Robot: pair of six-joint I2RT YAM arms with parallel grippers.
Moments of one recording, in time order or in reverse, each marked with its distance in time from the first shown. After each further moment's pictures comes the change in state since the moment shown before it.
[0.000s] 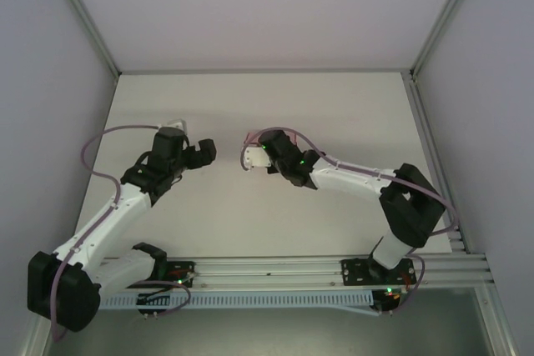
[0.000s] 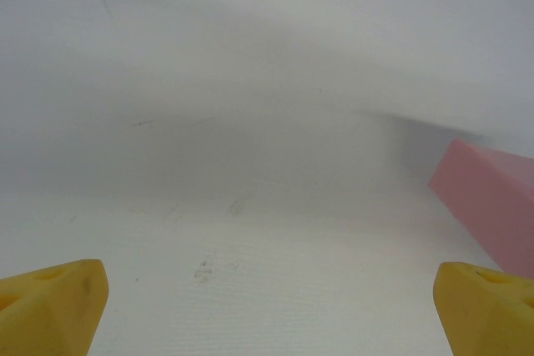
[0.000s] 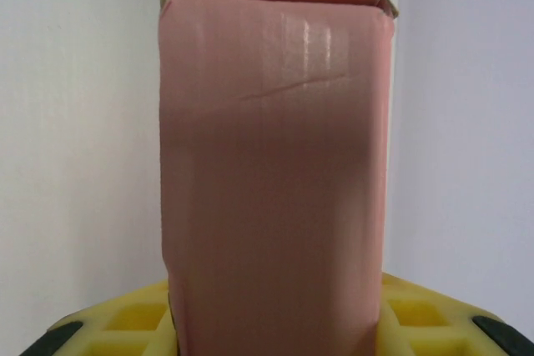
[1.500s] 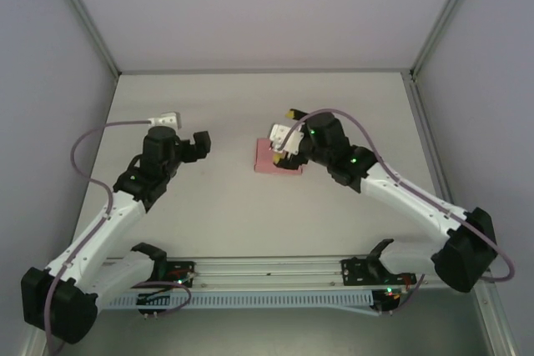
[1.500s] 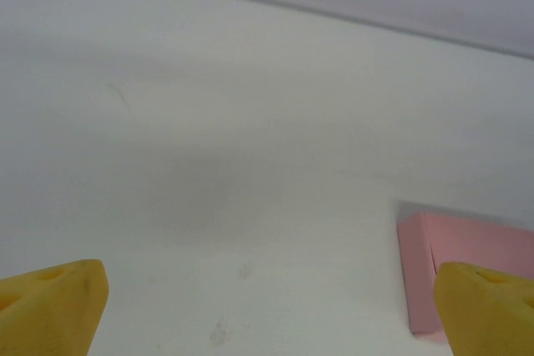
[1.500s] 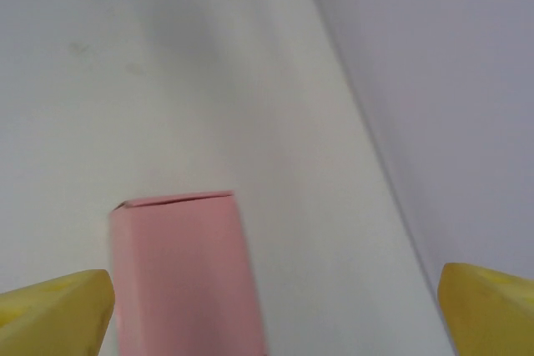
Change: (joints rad) left arm 0.005 -0.089 -0.005 0.134 -0.104 0.148; right arm -0.177 -0.426 -0.062 -0.105 -0.412 0.343
